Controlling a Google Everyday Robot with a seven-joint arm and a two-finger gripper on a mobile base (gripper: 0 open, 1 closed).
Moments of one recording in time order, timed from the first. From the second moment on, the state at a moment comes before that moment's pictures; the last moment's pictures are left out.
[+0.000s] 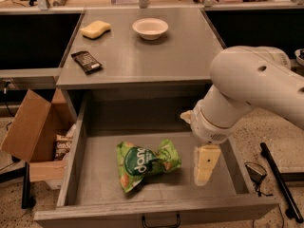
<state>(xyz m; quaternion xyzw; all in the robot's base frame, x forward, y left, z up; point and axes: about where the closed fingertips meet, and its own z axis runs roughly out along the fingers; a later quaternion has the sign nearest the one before) 0.431 -0.117 0.772 -0.72 0.69 0.05 0.12</state>
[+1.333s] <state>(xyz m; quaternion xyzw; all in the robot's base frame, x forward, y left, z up) 0.471 -0.058 0.666 -0.78 0.61 0.06 0.12</state>
